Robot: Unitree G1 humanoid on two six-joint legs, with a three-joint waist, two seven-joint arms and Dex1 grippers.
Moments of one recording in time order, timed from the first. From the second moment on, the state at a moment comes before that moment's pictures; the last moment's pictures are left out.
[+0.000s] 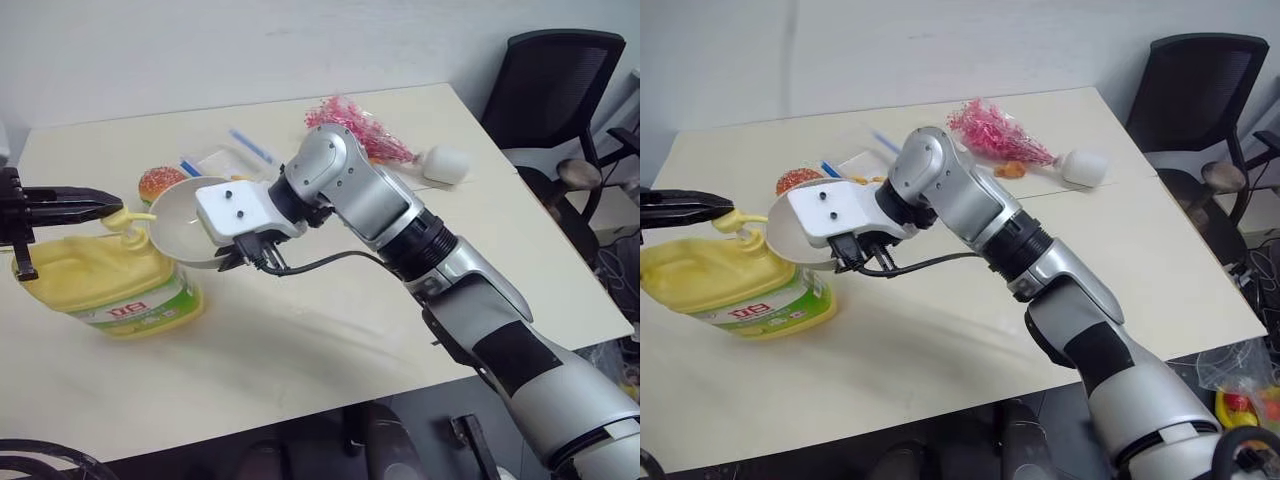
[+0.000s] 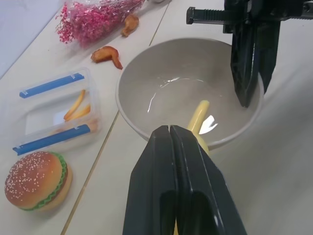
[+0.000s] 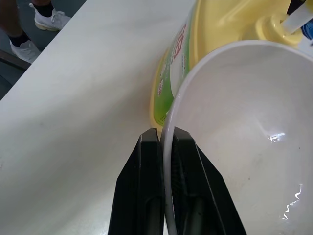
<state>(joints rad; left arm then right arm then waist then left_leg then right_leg) -0.35 1.31 0.49 -0.03 -0.59 0.55 -1.26 -1.37 -0.10 0.55 0.42 -0.01 0.24 1.42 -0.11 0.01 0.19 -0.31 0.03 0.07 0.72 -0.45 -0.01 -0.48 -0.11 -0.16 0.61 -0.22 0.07</state>
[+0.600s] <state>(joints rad) -0.28 1.31 0.51 -0.03 -0.56 0.41 -1.27 -1.37 -0.11 0.55 0.35 -0.01 0.27 1.45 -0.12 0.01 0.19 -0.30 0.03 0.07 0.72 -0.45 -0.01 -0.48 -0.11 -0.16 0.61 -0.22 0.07</state>
